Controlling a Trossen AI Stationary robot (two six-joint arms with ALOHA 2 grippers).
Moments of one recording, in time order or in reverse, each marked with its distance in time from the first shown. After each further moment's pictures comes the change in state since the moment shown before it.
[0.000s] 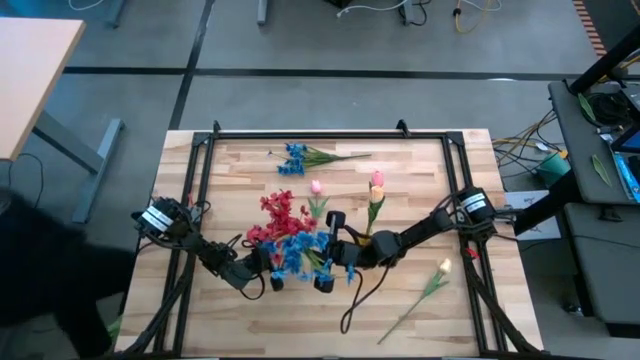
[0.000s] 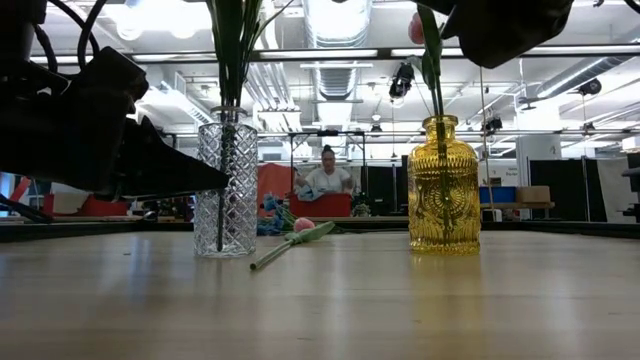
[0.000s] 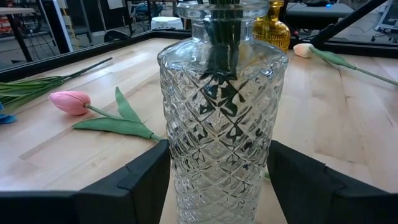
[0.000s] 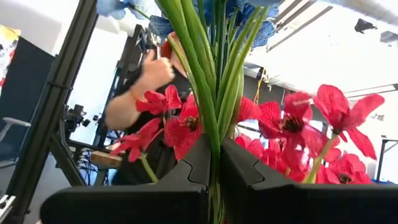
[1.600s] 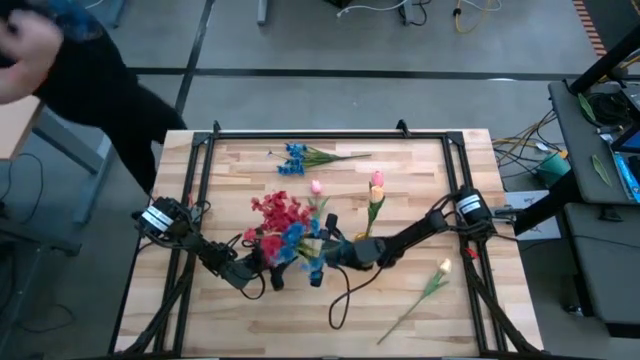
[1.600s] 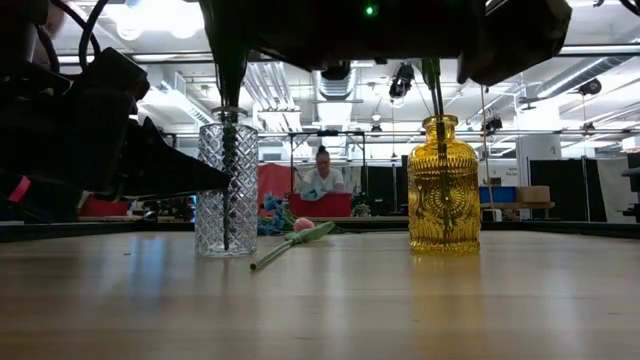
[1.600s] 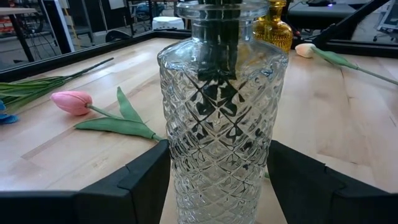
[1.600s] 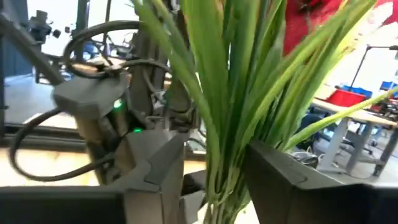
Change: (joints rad) left arm 0.001 -0.001 0.000 -0.002 0.000 0.000; right arm -0.005 0.036 -0.018 -0.333 0.212 0.195
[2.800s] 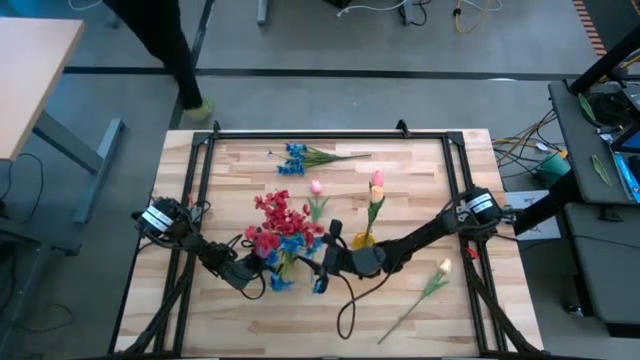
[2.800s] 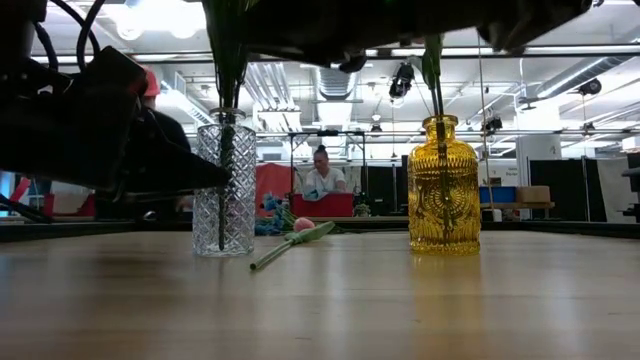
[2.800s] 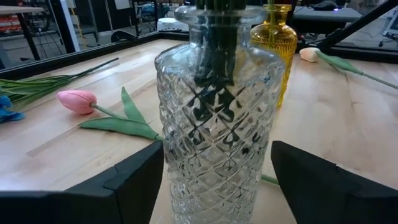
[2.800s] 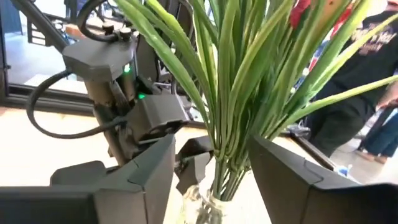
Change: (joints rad) left arm -0.001 0.000 0.008 -0.001 -0.028 -0.016; right arm 0.051 -0.080 -0.001 -0.259 0.097 0.053
